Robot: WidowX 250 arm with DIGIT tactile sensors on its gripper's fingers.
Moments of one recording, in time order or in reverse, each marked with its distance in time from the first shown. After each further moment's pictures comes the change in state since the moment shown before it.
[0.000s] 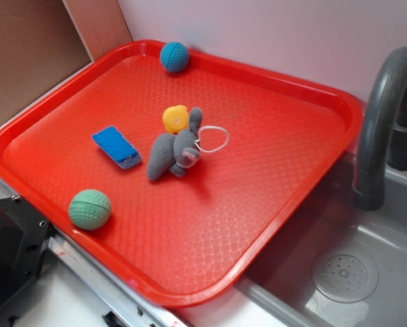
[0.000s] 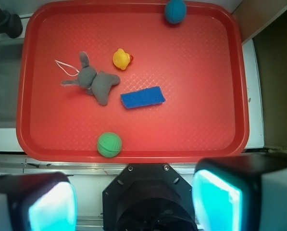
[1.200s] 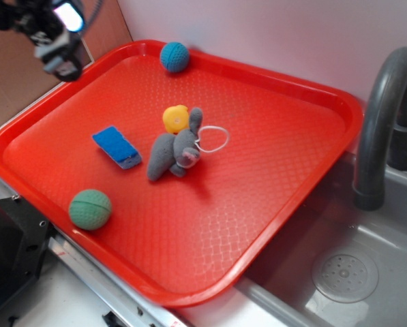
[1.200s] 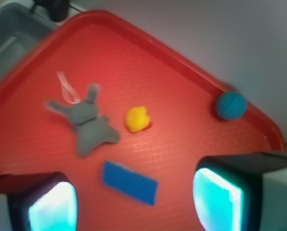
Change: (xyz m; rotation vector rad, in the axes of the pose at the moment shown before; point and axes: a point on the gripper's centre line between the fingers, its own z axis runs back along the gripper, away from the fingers) arm 0.086 0.006 -0.090 0.025 -0.170 -0.657
